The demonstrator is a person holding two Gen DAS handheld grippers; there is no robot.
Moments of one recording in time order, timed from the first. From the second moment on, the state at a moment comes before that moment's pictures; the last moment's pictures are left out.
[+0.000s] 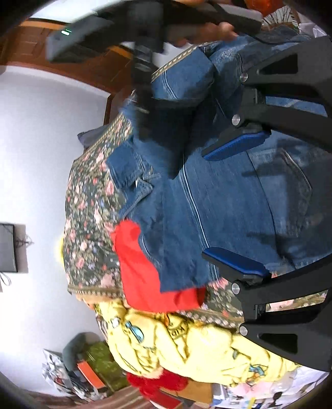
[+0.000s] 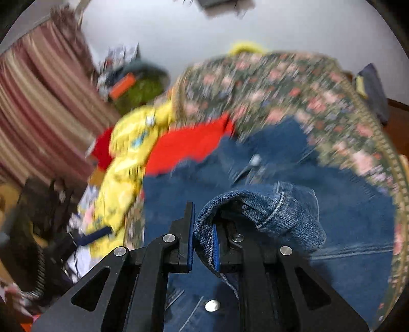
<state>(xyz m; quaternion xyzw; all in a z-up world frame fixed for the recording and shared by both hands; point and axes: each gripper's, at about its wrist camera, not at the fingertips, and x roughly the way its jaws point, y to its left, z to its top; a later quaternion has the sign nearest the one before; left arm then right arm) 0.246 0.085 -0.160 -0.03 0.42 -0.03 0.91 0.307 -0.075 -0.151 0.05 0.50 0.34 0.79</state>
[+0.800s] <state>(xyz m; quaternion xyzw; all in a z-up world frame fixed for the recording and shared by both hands) 0.262 0.070 -0.170 -0.07 0.45 -0.06 0.89 0.283 -0.153 -0.093 -0.01 0.45 0.28 0.85</state>
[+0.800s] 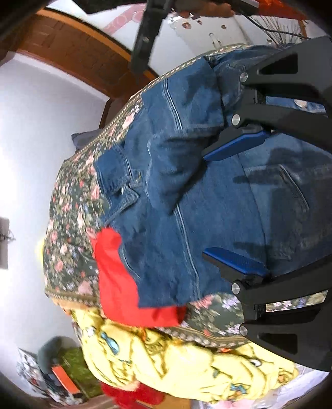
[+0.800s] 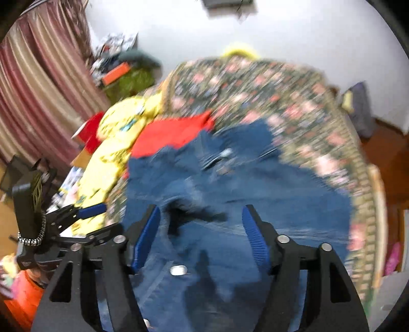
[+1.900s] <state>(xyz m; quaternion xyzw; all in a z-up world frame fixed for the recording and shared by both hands) 0.282 0.114 -0.236 -0.16 0.50 -0.03 0.85 0.292 -0.283 -0.226 0.07 0.55 0.15 0.82</state>
